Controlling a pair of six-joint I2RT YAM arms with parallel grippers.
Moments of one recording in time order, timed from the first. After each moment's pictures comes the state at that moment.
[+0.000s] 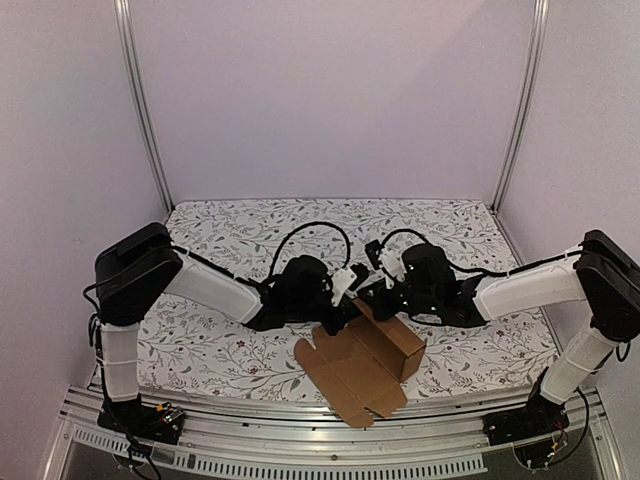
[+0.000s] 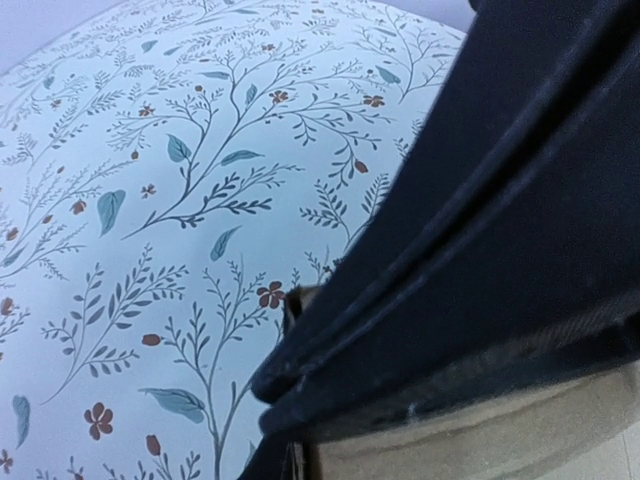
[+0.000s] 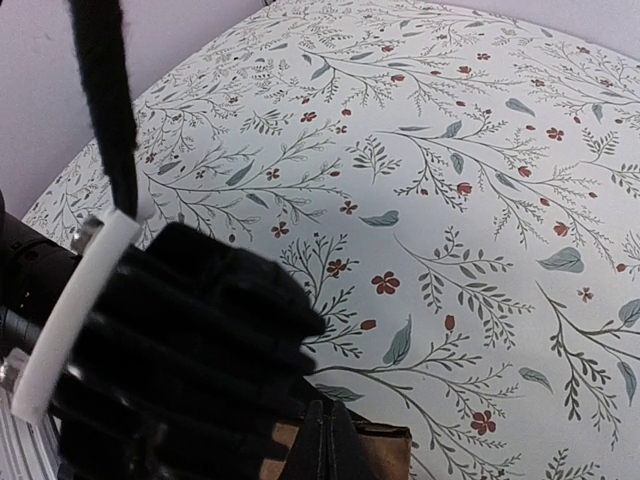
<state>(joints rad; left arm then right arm) -0.97 2.04 1.07 0.43 0.15 -0.02 0.85 1.63 0.76 0.33 -0.05 0.30</state>
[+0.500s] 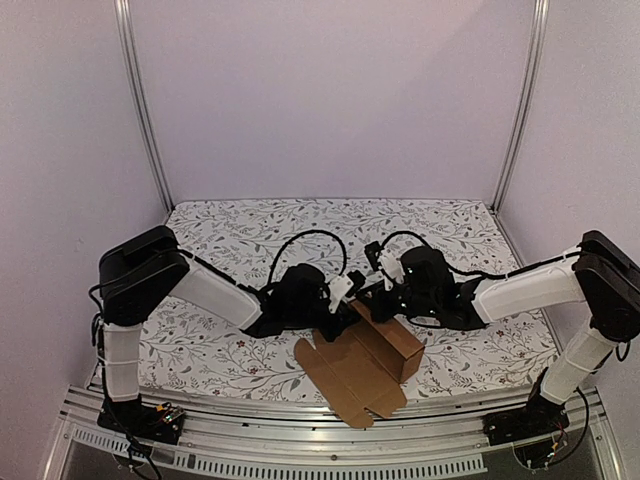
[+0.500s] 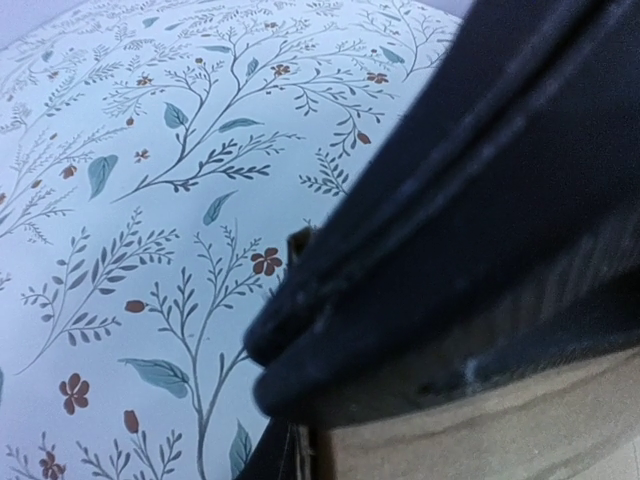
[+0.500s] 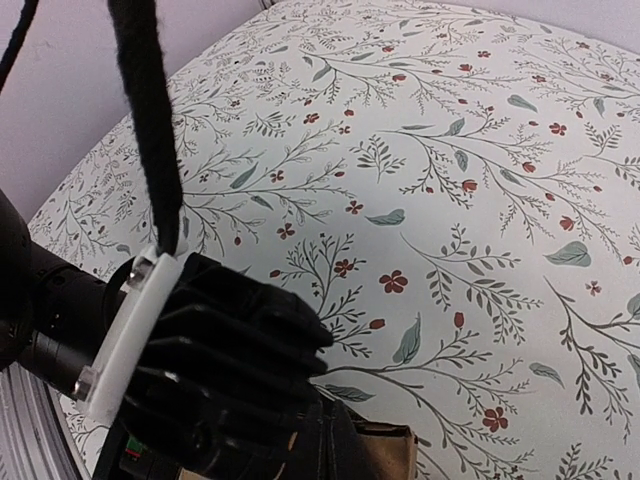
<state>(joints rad) -0.98 2.06 1.02 0.49 0.14 -0.04 0.87 1.63 0.75 0.36 -0.03 0.34</state>
